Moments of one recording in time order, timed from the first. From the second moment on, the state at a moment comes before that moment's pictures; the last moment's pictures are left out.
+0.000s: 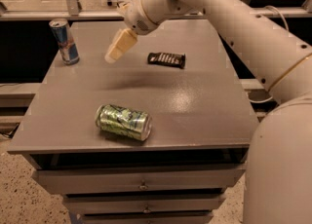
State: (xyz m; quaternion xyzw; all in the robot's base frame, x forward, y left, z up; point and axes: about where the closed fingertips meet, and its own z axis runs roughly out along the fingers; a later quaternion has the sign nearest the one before) arm 0.697 0.098 0.927 -0.63 0.63 0.19 0.41
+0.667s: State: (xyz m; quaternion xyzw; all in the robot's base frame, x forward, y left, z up) arm 0.721 0.195 0.909 -0.58 0.60 0.29 0.46
